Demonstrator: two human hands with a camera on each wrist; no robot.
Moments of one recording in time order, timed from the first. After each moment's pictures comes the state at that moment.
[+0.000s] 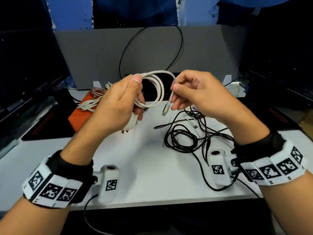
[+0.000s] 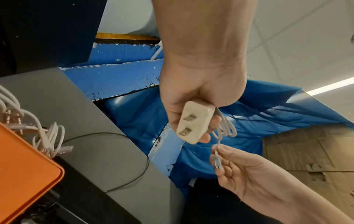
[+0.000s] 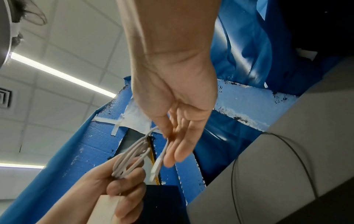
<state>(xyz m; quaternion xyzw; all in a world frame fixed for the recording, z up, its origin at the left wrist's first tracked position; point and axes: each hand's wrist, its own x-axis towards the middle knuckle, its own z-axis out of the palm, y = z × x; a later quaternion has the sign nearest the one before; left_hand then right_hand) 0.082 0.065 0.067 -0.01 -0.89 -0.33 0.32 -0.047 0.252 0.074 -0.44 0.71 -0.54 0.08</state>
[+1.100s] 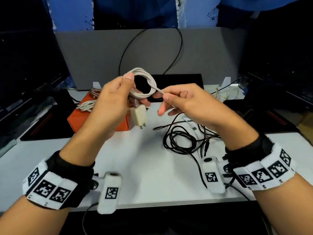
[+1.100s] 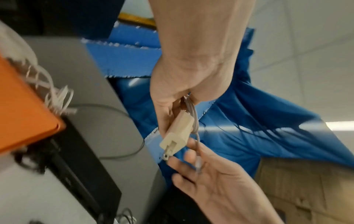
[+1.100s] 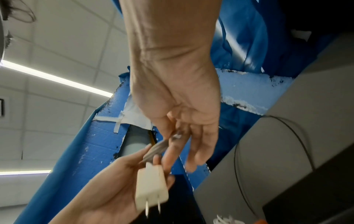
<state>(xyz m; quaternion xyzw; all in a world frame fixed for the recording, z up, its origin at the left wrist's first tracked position) 0.076 0.065 0.067 0.05 -0.75 -0.58 0.31 -0.039 0.241 0.062 -0.45 0.71 -0.52 0.15</state>
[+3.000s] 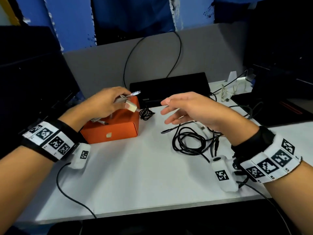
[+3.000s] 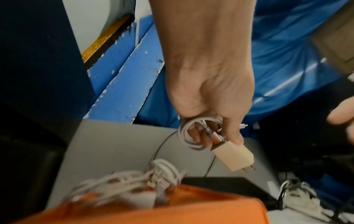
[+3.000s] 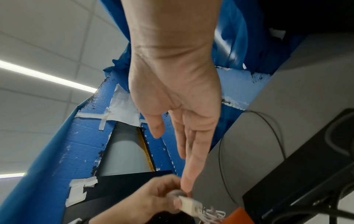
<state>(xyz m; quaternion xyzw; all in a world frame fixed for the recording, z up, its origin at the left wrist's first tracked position) 0.026 -0.068 0.079 0.00 -0.99 -0.05 0.11 -0.046 0.240 0.053 -0.36 0.71 -0.56 0.24</state>
